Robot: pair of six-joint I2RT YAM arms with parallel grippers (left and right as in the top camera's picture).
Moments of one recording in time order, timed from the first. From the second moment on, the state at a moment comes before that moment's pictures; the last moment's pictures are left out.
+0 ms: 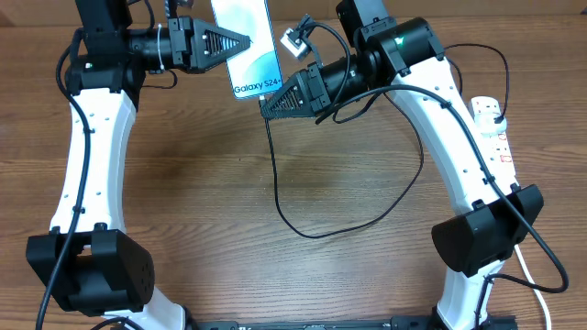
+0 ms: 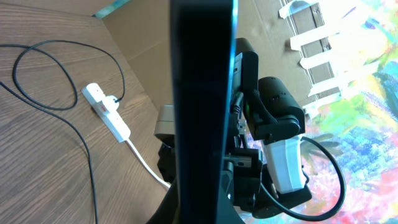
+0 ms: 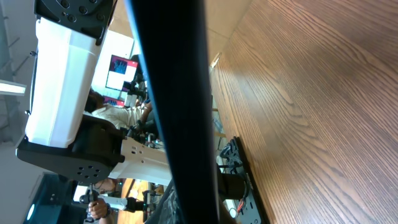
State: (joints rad) left arm 0.05 1.79 1.72 -0.39 1.53 -0.62; right arm 0.41 2.02 2.15 -1.29 -1.27 0.00
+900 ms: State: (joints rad) left arm 0.05 1.79 1.72 -0.37 1.53 -0.62; right arm 0.42 2.02 2.15 -1.29 -1.27 0.00
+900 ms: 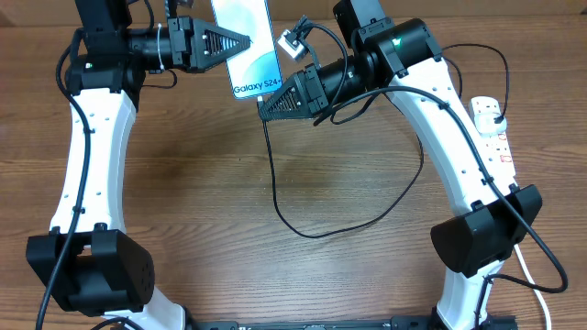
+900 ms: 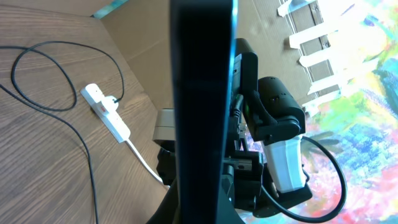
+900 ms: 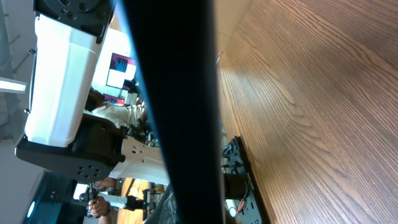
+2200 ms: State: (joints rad) left arm 0.05 1.79 1.72 -0.36 1.53 -0.62; right arm 0.42 2.02 2.15 -1.29 -1.27 -0.02
